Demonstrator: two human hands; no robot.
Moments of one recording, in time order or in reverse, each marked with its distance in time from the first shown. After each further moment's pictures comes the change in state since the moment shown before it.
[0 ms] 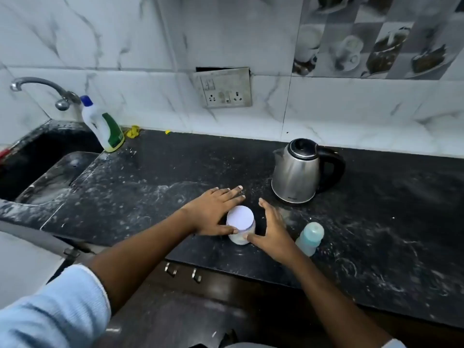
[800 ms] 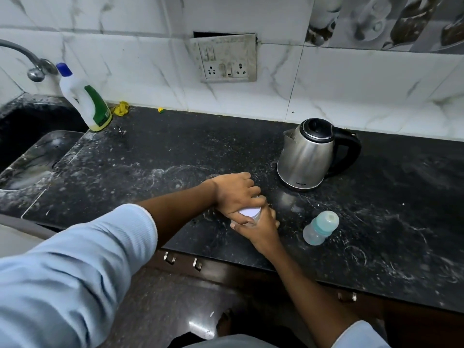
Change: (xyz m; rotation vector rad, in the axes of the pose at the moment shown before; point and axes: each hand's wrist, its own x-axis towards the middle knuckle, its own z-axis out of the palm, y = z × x) left_hand 0.070 -0.019 0.020 0.468 0.288 0.688; right_hand 0.016 0.007 0.074 0.119 0.148 0.268
